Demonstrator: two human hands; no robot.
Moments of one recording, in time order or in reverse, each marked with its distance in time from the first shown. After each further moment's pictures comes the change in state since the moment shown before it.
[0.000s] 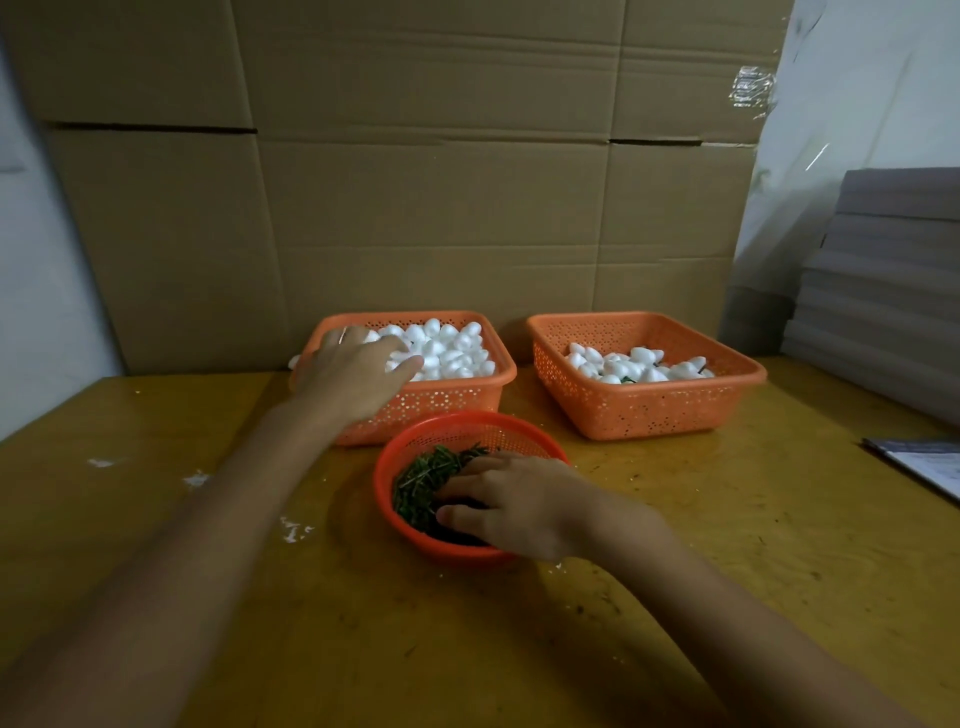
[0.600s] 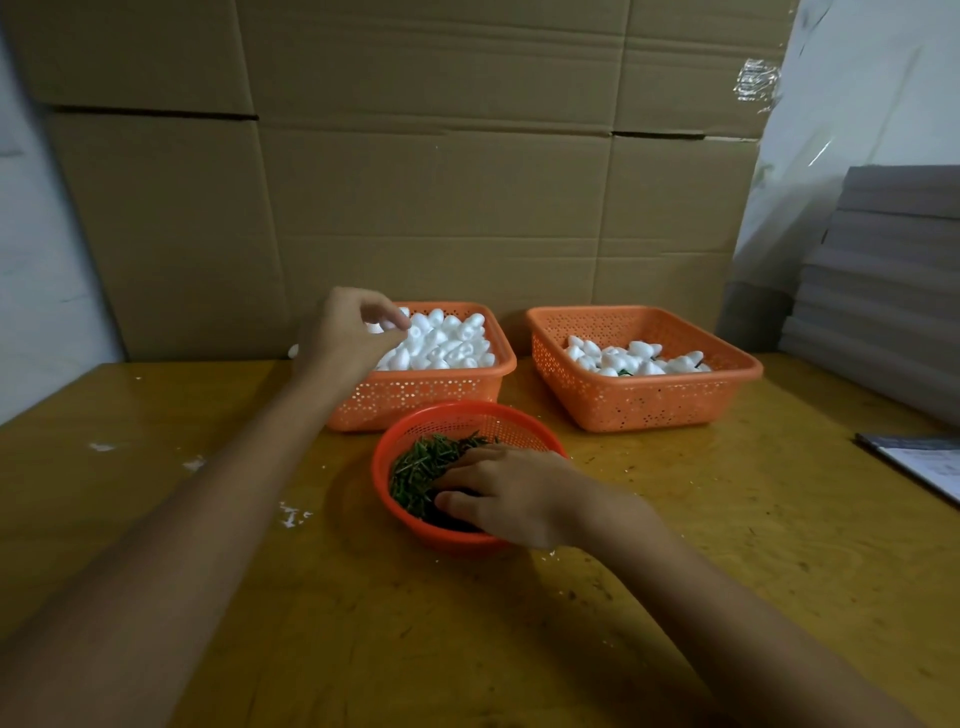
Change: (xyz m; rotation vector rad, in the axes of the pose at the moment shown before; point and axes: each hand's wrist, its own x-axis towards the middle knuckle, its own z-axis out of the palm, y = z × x) left_hand 0.011 -0.004 -0.003 -0.674 0.313 0.017; right_hand 0.004 0.003 0.005 0.018 0.002 0.015
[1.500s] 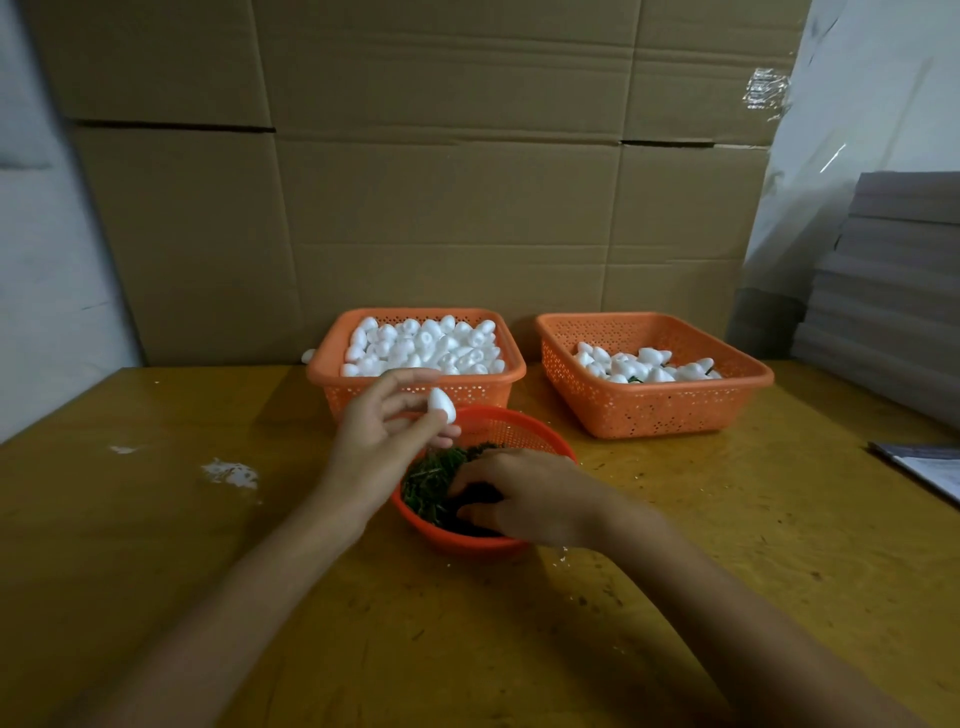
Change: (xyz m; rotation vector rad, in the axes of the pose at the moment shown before) left_hand -0.113 0.029 0.008 -0.660 -0.157 -0.145; right_hand -0.006 0.001 -0.006 0.070 0.091 -0.065
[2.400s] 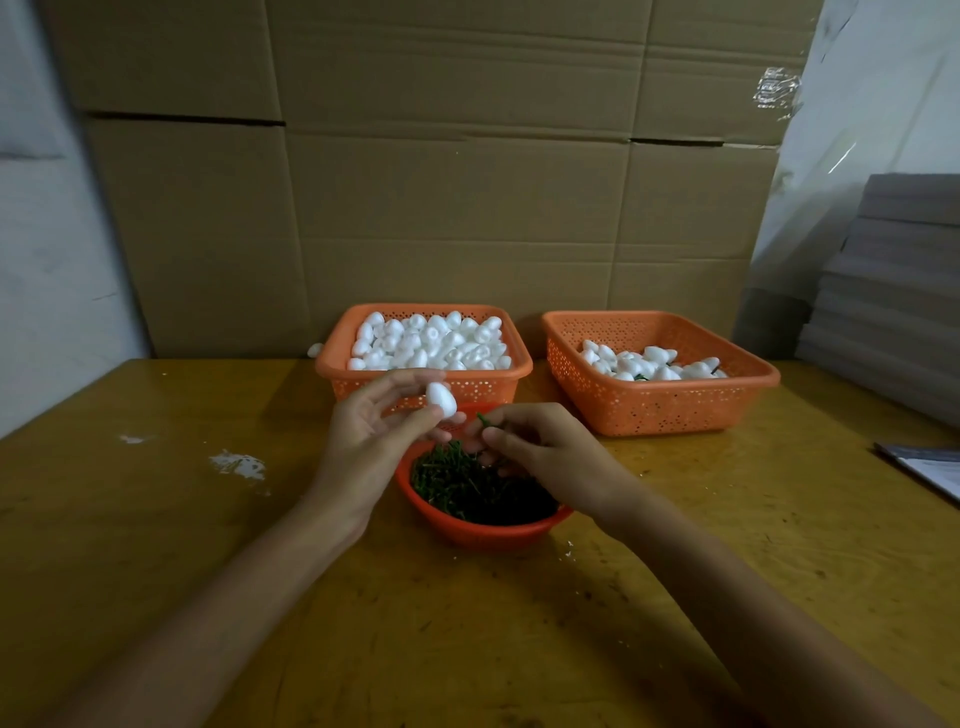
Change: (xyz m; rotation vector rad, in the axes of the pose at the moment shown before) left_hand -0.007 -0.009 -0.010 -0.151 -0.026 0.070; right_hand -0.003 0.014 0.000 0.720 0.372 0.013
